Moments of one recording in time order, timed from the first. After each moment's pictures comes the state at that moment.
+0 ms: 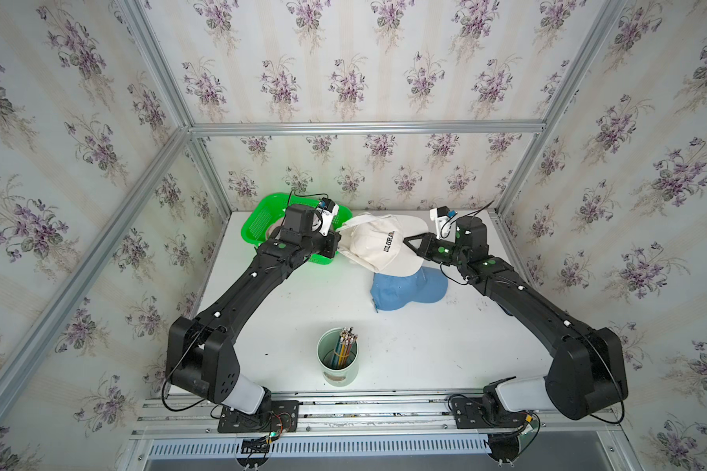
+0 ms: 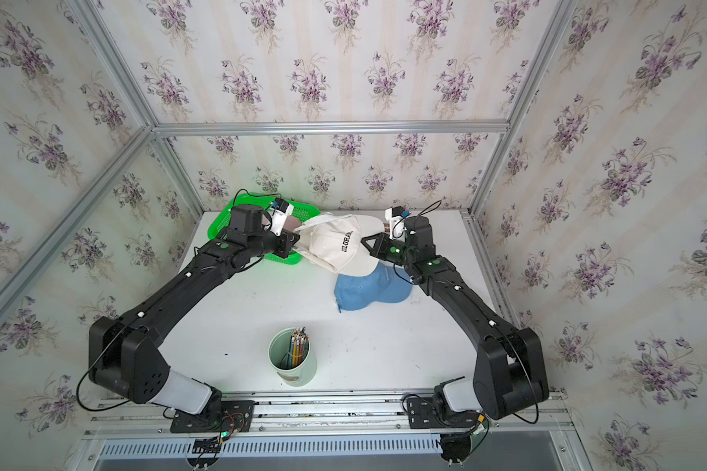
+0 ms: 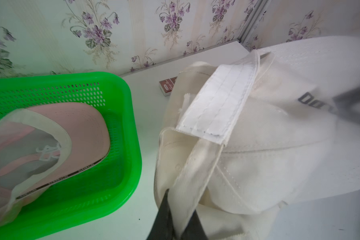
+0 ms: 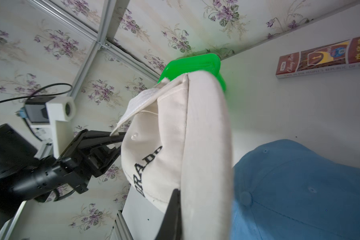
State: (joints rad) left arm -0.31 1.52 1.31 -0.38 0.32 -0.04; right arm 0.29 1.40 1.03 -0.03 -0.60 0.67
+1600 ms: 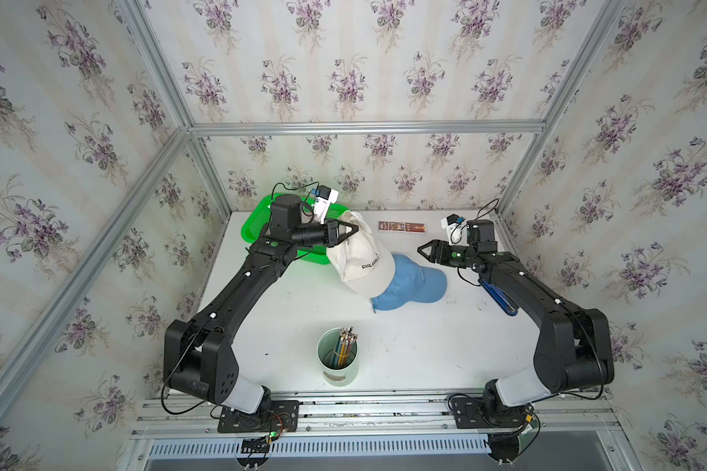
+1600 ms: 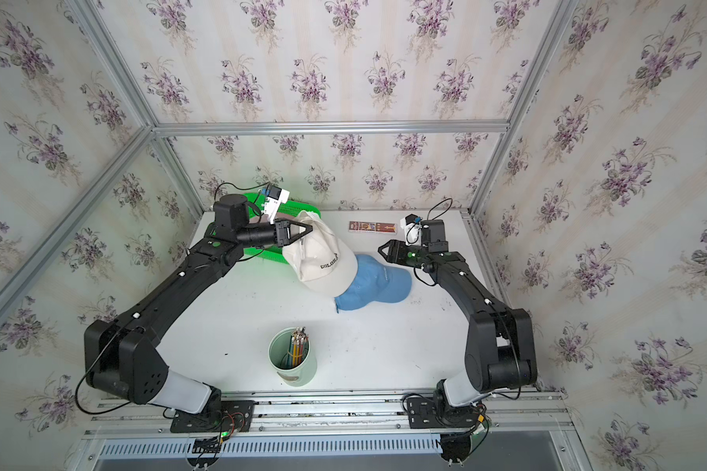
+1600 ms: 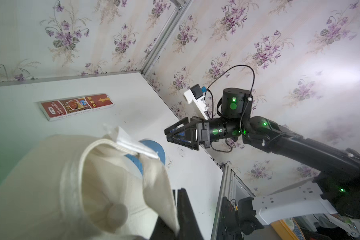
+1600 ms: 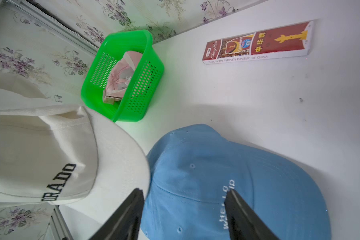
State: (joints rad) left arm -0.28 1.53 1.35 -0.15 0.84 -0.41; right arm 0.15 1.51 1.07 -0.29 -0.52 0.31
